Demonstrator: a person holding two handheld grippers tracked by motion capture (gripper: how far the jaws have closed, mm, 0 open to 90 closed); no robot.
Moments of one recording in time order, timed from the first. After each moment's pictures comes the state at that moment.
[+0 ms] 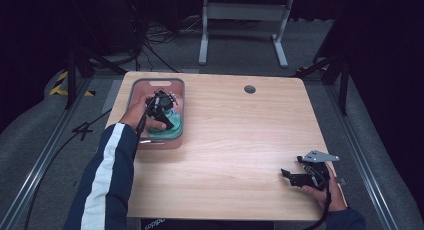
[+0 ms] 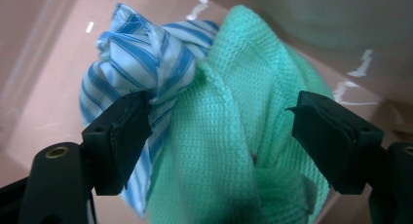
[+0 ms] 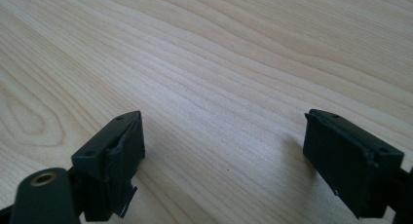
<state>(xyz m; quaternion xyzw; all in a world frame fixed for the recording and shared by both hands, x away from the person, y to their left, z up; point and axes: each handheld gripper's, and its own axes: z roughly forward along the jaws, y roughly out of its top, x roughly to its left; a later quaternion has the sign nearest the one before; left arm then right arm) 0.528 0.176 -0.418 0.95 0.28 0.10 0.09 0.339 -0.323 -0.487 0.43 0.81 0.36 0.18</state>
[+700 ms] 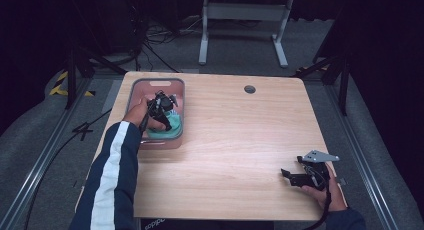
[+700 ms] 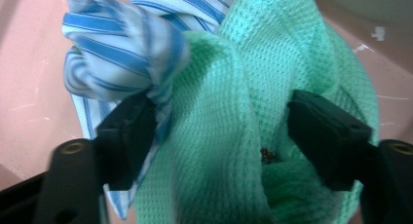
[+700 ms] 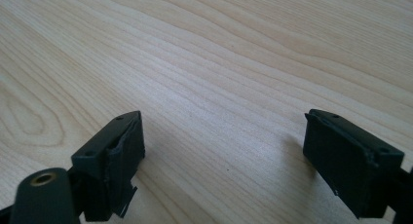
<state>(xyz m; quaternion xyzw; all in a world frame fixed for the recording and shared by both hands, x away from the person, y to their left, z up) 0.540 0.179 -0.431 0.95 0.31 0.06 0.06 0.339 -0.323 -0.487 0.43 0.81 0.36 0.18</state>
